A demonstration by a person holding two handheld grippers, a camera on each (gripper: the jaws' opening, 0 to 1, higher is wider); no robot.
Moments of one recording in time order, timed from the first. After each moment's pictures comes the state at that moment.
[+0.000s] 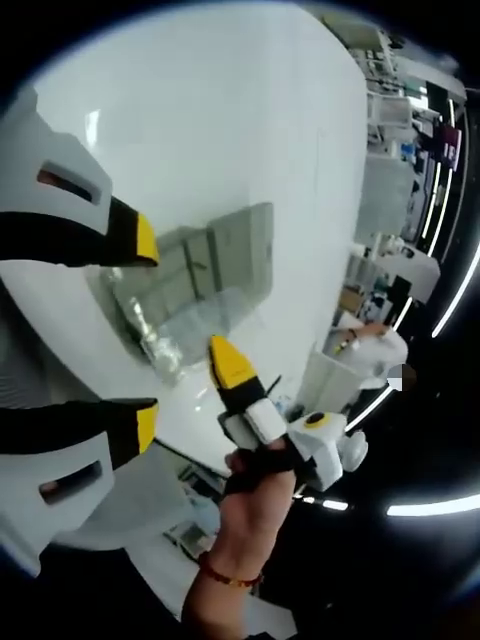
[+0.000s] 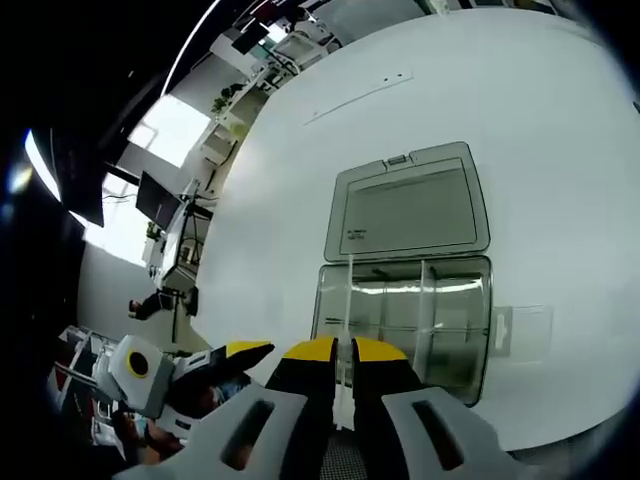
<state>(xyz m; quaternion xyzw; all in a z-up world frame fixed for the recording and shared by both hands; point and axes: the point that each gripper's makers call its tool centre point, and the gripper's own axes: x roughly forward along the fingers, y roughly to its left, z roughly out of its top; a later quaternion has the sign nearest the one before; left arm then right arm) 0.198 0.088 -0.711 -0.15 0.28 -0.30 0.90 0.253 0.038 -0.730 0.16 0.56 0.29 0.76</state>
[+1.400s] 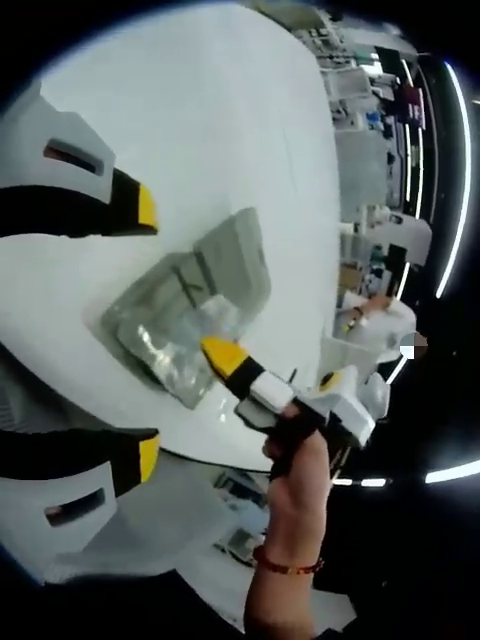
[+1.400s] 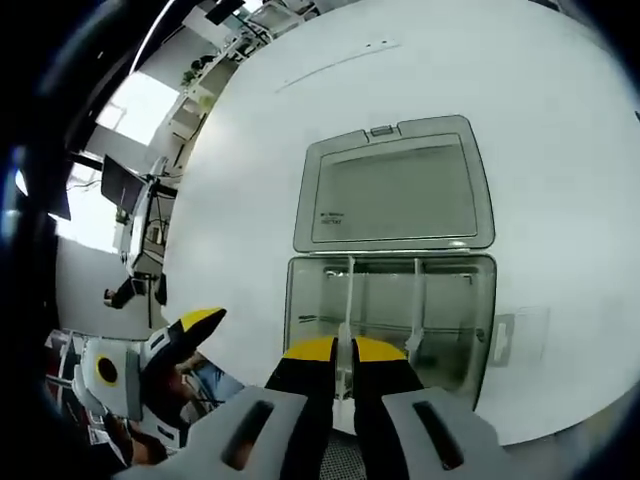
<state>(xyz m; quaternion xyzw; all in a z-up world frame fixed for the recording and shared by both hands) 0.207 0.111 -0.720 -0.06 0.27 -0.34 0.90 0.254 0.043 -0.756 0.10 0.63 0.25 0.73</state>
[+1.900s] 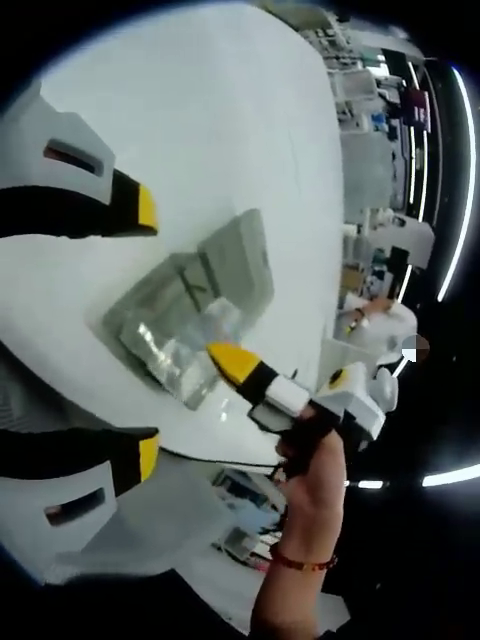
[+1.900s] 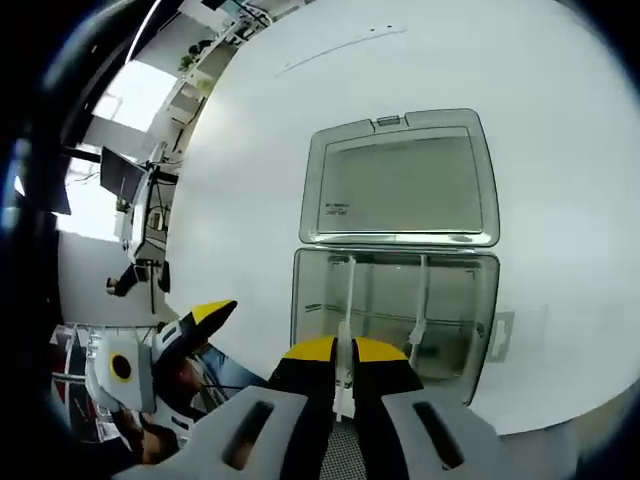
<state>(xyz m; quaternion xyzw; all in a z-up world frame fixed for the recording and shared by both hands) 0.206 0.111 -0.723 -0.07 0.27 -0.34 0.90 0.252 0.045 -0.749 0.09 0.66 0.26 0.70</state>
